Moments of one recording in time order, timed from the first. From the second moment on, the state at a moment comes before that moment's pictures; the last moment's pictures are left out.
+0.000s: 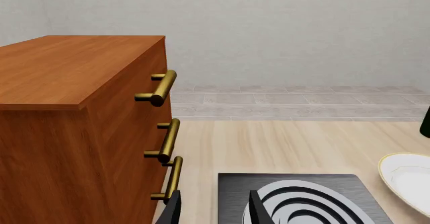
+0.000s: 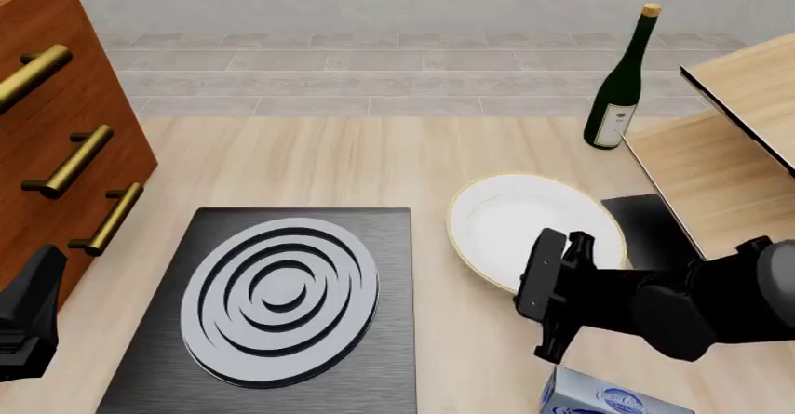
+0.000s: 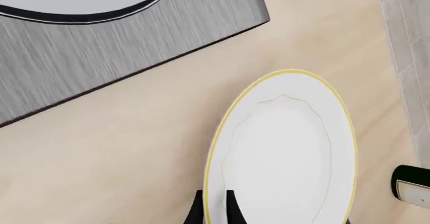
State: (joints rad) left arm 0.01 0.02 0.00 -0.01 0.00; right arm 0.42 1.60 -0.42 -0.25 -0.76
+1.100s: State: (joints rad) left arm 0.01 0.02 0.00 -0.01 0.00; right arm 0.38 1.37 -0.41 -0.19 -1.00
